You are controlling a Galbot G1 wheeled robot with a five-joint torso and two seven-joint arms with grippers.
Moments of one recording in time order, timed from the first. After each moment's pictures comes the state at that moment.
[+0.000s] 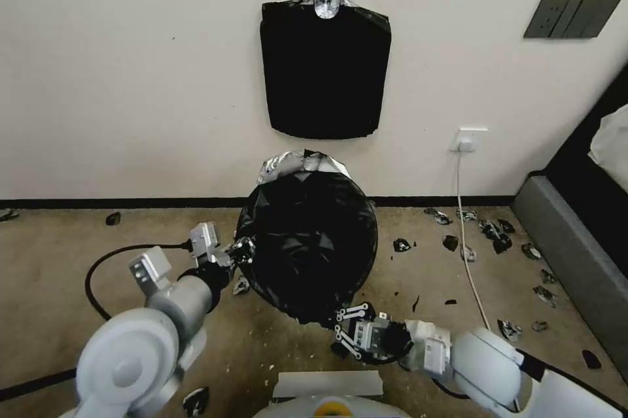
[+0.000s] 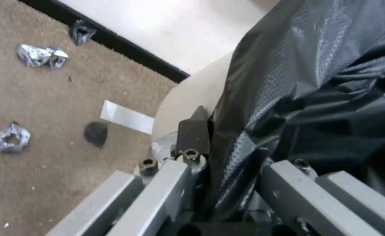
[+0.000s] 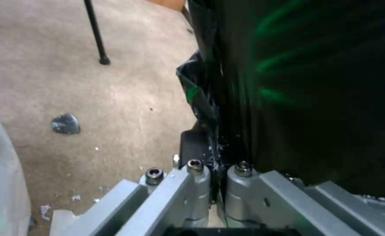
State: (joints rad) left arm 1.54 -1.10 -0.45 -2.43 -1.36 0.47 -0.65; right arm -1.24 0.75 -0.17 1.92 0.02 0.21 -0.33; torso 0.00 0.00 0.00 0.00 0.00
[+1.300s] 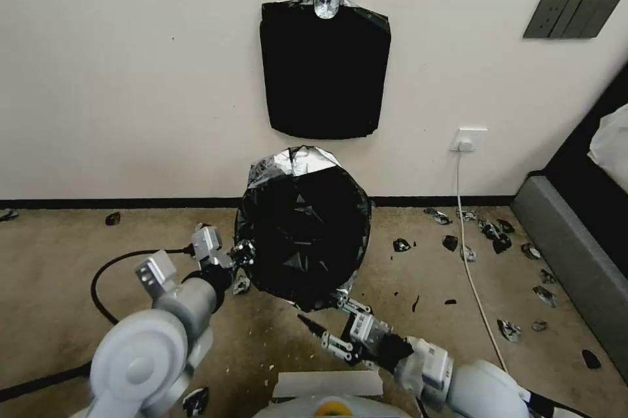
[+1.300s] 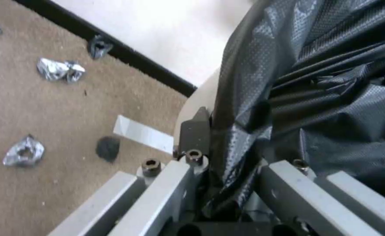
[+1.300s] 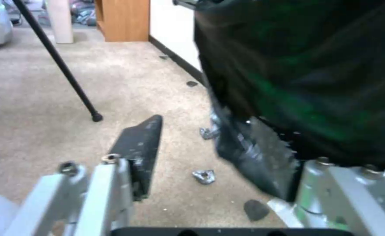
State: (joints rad) left arm 1.48 -1.11 -0.44 -2.37 -1.33 0.43 -0.67; right arm -1.40 0.68 -0.15 2.14 0.24 0.14 -0.15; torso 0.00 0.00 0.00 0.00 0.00
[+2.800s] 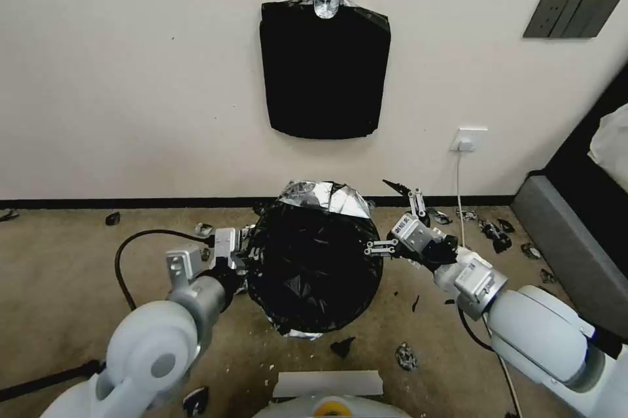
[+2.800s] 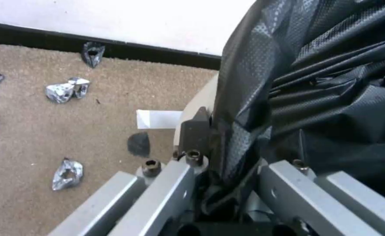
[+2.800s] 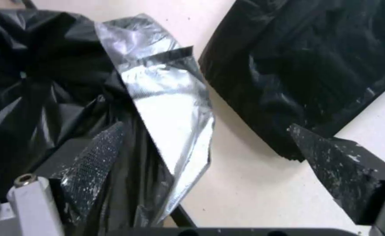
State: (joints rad) left arm 1.44 -0.93 -0.30 -2.34 -1.10 0.55 -0.56; right arm -1.25 0.57 0.09 2.31 0.19 -0.20 0.09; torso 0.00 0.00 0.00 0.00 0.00
